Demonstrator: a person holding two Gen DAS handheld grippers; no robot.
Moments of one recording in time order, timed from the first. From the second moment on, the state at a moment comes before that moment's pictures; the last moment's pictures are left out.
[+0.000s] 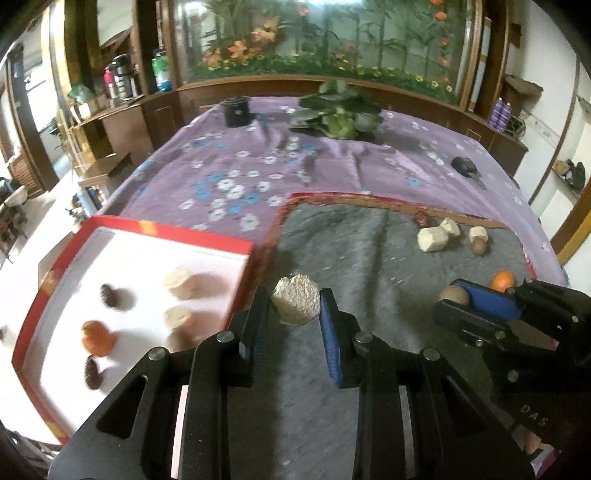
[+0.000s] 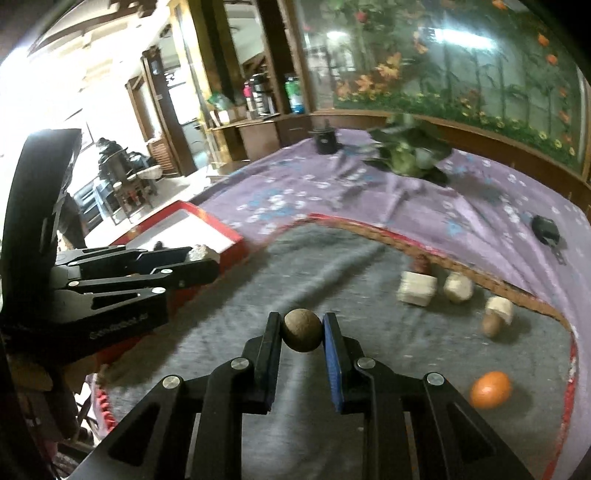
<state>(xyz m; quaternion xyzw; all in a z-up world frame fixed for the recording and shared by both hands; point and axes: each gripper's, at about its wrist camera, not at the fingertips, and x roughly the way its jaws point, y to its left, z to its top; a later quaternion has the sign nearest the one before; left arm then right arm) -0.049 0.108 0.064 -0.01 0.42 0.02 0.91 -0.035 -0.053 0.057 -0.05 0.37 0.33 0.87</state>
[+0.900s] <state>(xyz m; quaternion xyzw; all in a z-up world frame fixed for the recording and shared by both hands) -0.113 0.225 0.048 -0.08 0.42 0.12 0.89 -0.060 0.098 0.063 -0.10 0.36 0.46 0.81</state>
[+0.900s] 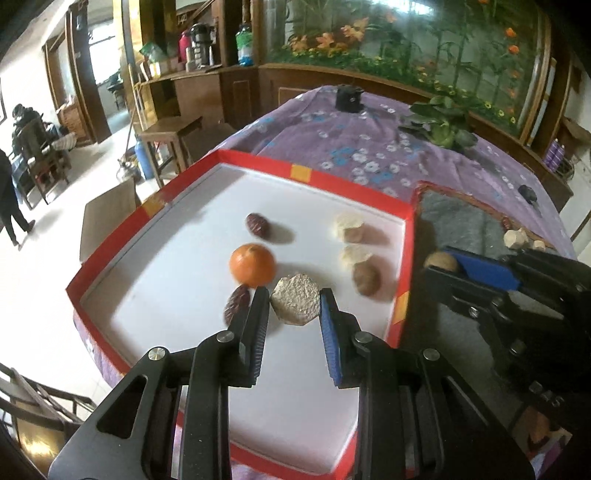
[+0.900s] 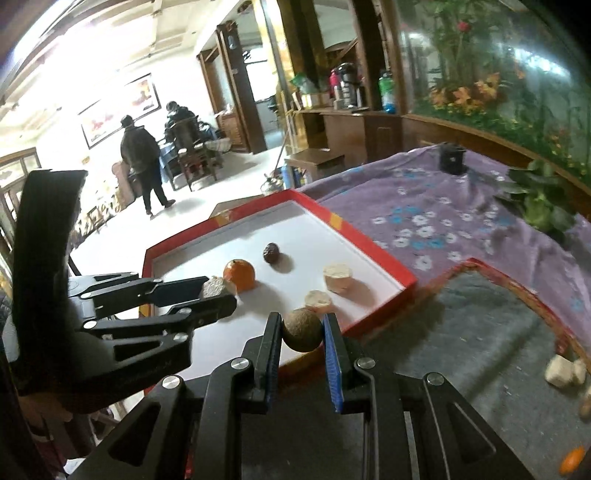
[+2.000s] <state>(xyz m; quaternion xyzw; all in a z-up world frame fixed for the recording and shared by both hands) -0.111 0.208 0.059 -0.09 0.41 0.15 0.90 -0.073 0.068 0.066 -0.09 0.35 0.43 0.83</state>
